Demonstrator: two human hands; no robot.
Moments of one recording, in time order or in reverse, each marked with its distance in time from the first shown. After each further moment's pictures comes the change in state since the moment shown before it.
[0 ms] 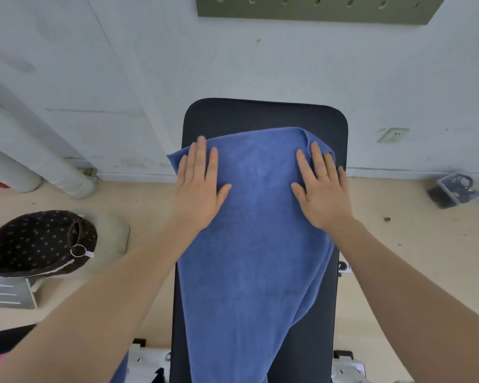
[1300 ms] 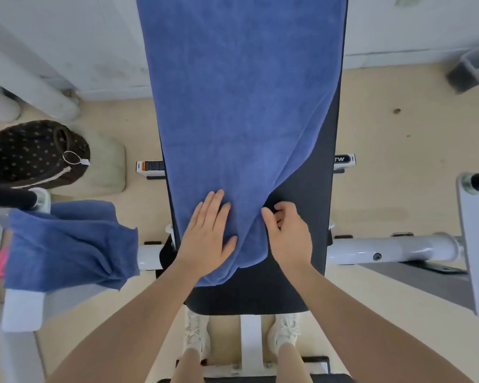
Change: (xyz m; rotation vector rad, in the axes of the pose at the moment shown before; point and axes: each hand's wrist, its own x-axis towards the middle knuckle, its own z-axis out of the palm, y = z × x) left_hand -0.321 0.058 0.088 -0.118 -0.277 0.207; right_hand -0.295 -0.070 0.142 0.793 -0.179 0.520
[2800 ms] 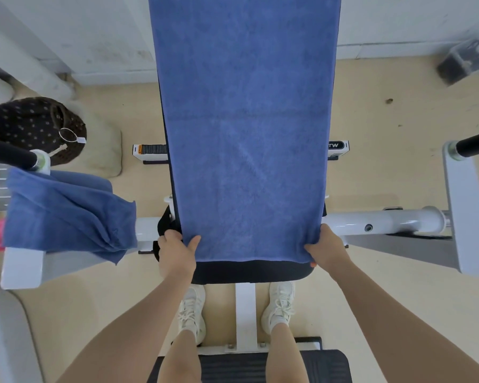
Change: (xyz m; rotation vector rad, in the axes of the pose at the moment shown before) left_hand -0.090 0.007 0.041 -0.585 -0.114 -1.095; right_hand -0.032 0.115 -0.037 -0.168 -0.276 0.392
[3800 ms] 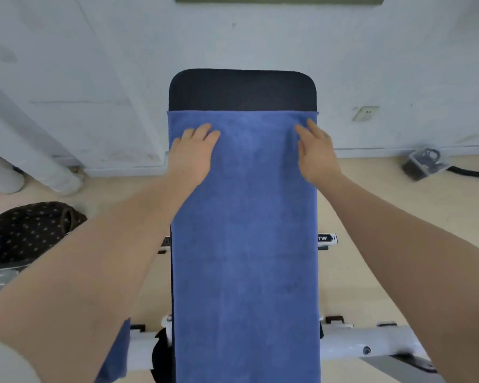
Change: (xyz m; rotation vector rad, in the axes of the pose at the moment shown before) left_hand 0.138 0.362 -0.185 0.622 0.374 0.978; right_hand 0.050 -0.332 -0.216 -0.306 0.589 -0.714
